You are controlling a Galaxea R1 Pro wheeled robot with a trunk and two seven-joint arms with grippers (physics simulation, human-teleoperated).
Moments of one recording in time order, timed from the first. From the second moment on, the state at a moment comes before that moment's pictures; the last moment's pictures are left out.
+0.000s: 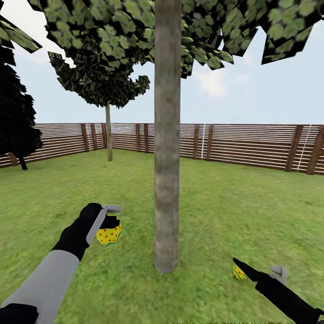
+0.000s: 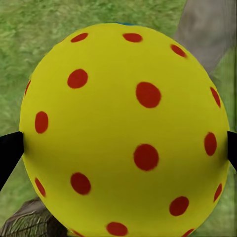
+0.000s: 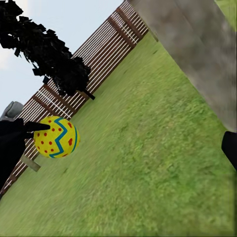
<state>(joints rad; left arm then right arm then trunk) -0.80 0.06 -0.13 -0.92 0.24 1.04 0.22 -0.02 0.00 -0.61 -1.54 -0.30 0.73 1.03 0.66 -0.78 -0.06</state>
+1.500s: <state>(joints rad) -0.80 0.06 -0.13 -0.92 0.24 1.04 0.22 -0.02 0.00 -0.61 -1.52 -0.30 0.73 1.03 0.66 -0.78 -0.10</state>
